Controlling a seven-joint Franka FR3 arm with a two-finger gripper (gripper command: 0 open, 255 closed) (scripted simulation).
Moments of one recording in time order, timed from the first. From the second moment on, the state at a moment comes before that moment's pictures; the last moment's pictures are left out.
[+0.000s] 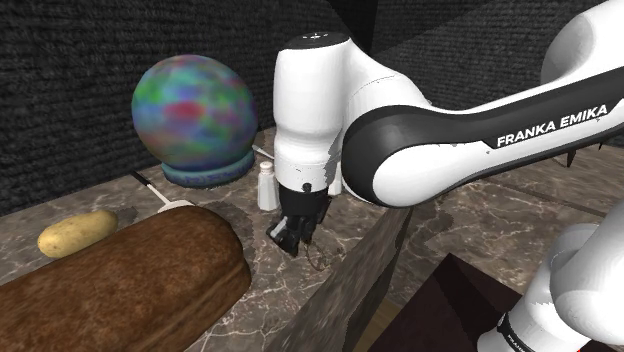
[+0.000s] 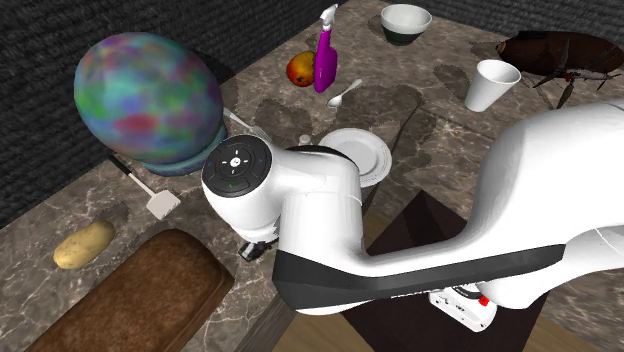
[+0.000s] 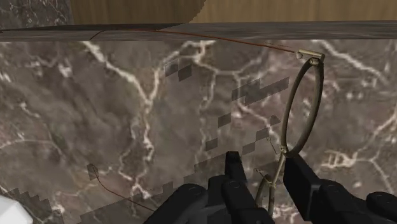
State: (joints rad) arm 0.09 -0.15 0.69 -2.03 -0.04 1.96 0.66
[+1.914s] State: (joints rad) arm 0.07 -0.22 0.63 -1.86 0.00 1.74 0.57
